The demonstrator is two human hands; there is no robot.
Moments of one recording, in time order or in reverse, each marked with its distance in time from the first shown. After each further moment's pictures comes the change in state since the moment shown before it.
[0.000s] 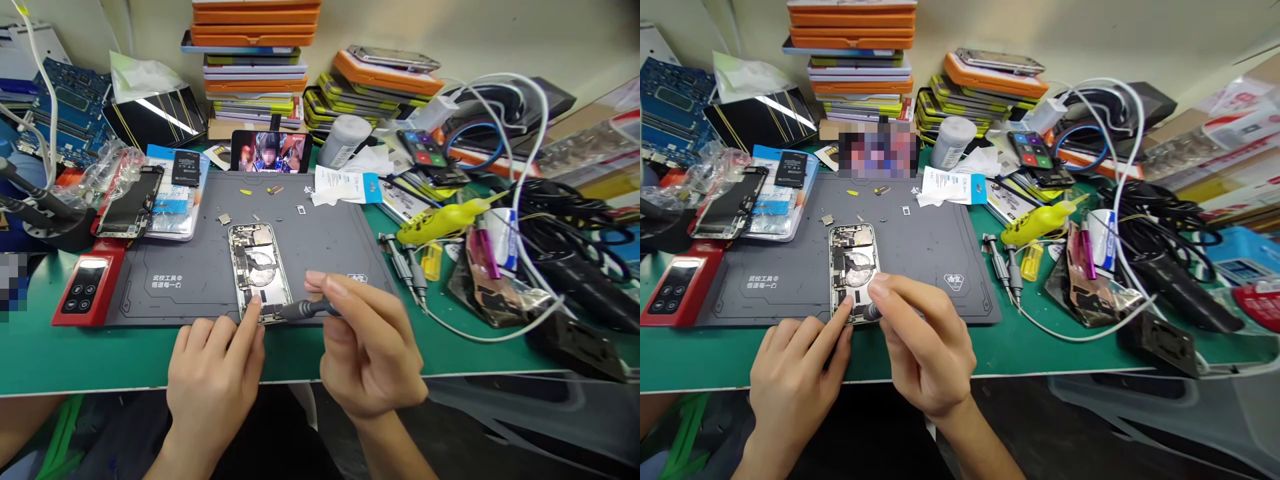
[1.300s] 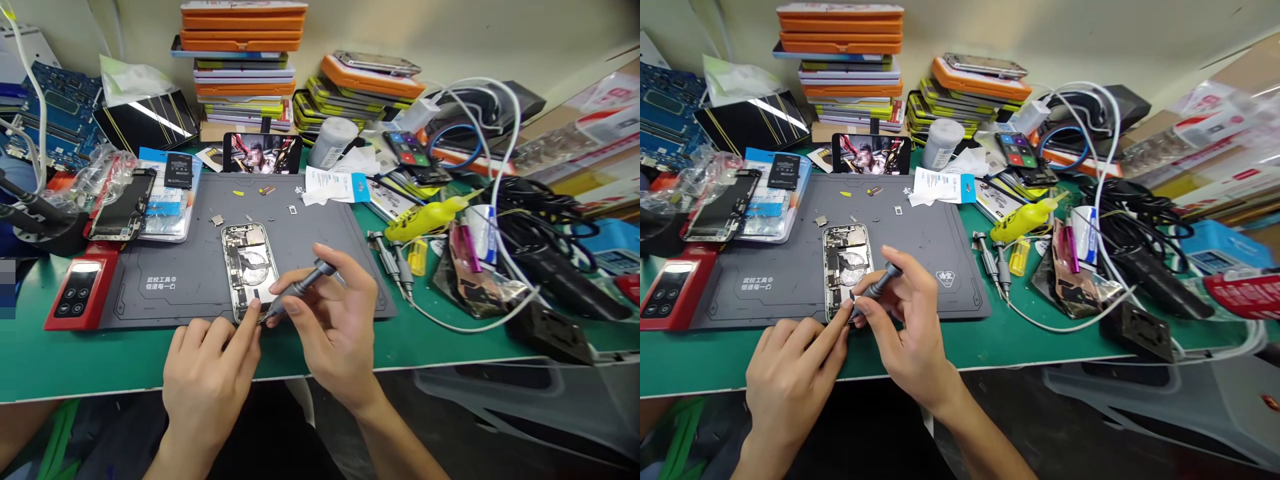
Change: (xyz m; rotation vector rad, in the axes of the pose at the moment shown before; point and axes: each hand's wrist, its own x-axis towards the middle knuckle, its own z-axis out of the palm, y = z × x) left_hand -0.003 -0.003 0.000 -0.032 -0.015 0.020; right_hand 0.003 -0.010 0.006 0.548 -0.213 0.536
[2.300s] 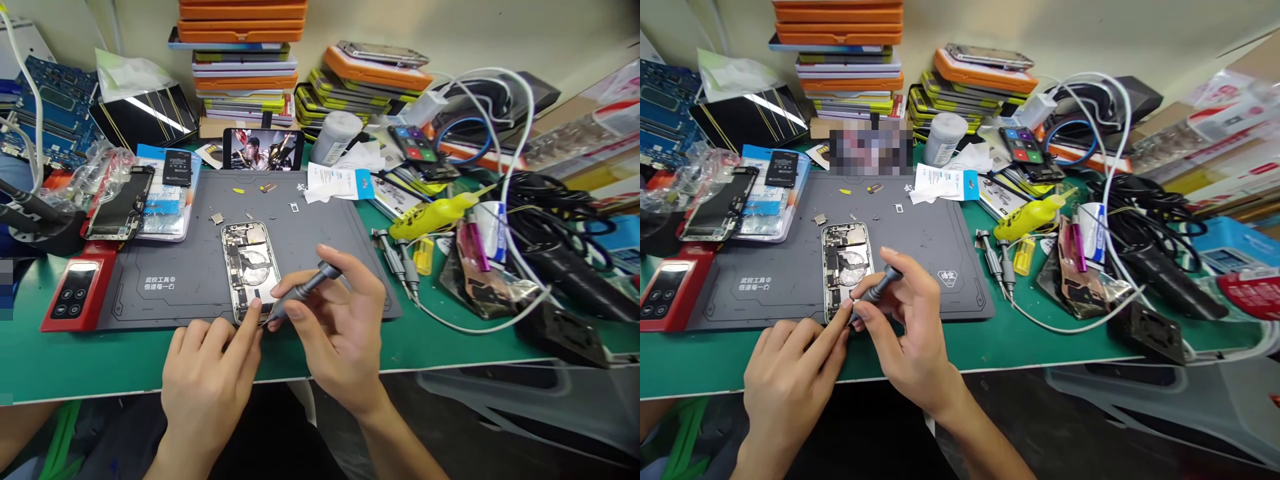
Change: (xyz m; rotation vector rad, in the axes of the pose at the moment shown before) left_hand 0.001 0.001 0.000 -0.013 -0.024 -0.001; right_hand -0.002 -0.006 0.001 0.072 0.013 0.078
